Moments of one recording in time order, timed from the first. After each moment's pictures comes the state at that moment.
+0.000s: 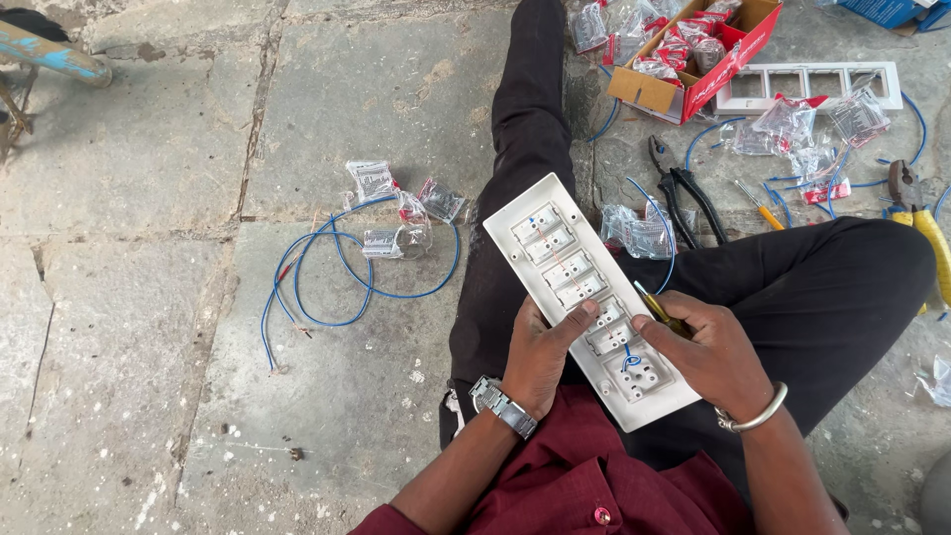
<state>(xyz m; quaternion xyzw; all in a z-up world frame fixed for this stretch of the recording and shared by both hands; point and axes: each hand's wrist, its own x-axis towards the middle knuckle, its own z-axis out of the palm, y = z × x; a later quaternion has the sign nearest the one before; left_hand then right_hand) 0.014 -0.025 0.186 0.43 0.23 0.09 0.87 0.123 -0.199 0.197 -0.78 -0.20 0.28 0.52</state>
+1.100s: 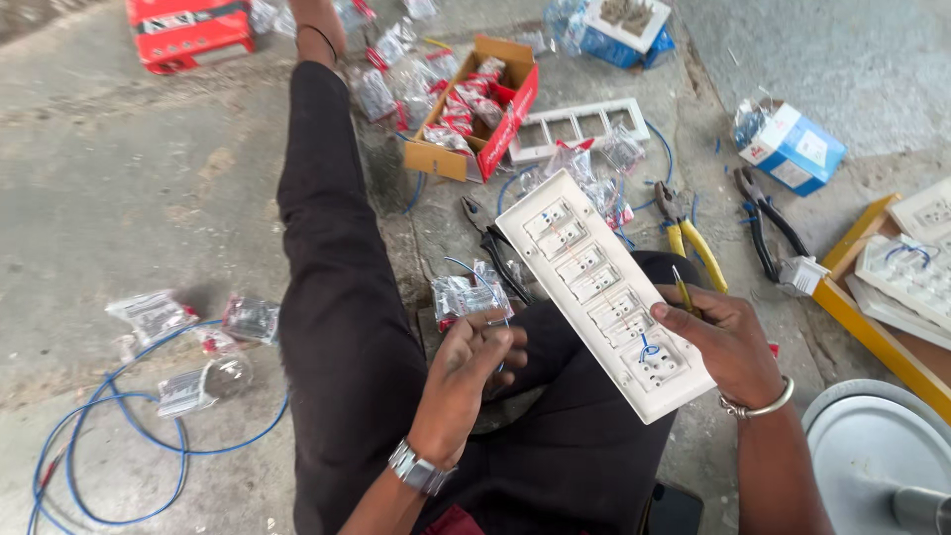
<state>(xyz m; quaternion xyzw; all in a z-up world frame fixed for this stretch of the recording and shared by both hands) 0.169 -0.047 0.198 0.51 0.16 -0.10 0.84 0.272 -0.337 0.227 -0.82 -0.02 0.14 0.56</state>
